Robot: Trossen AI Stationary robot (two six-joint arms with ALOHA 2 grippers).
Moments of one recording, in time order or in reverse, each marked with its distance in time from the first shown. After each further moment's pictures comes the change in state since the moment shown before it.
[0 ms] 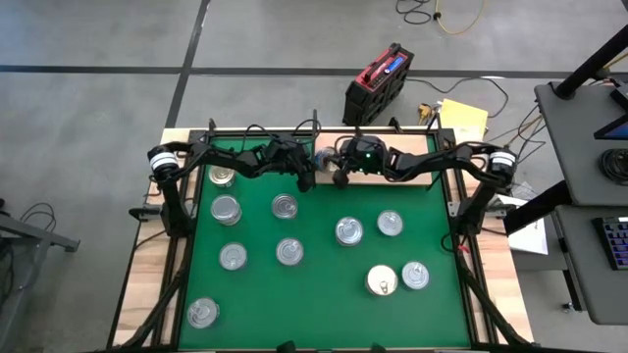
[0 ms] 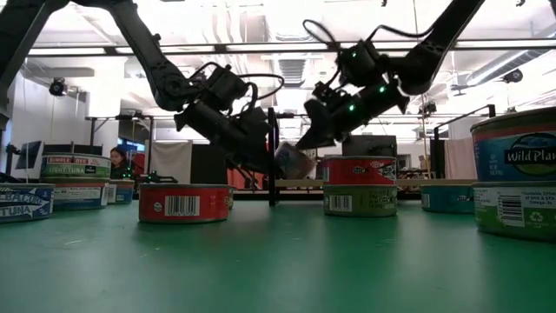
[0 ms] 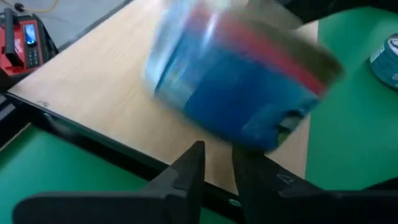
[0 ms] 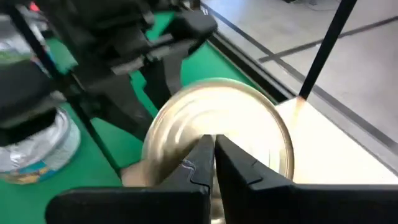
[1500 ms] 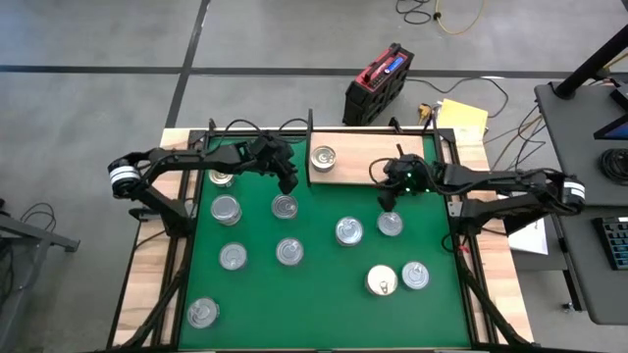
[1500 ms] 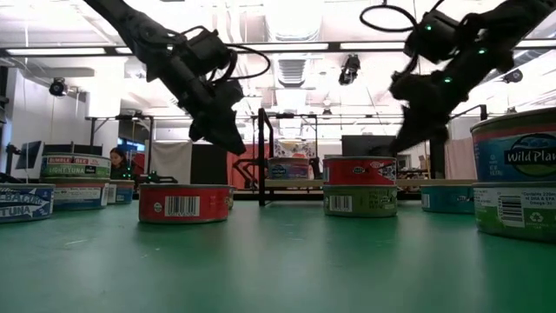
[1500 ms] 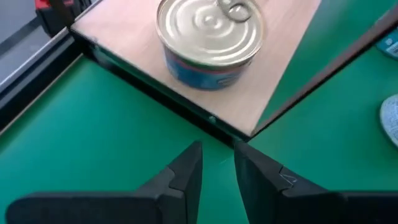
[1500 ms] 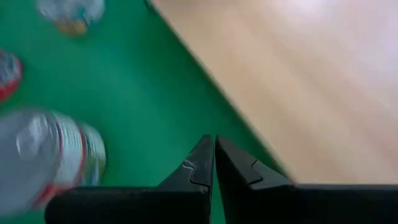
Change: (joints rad) left arm -0.041 -0.330 0.000 -0.546 -0.132 -0.093; right arm 0.072 -0.670 -0.315 -0.743 -0.016 0.294
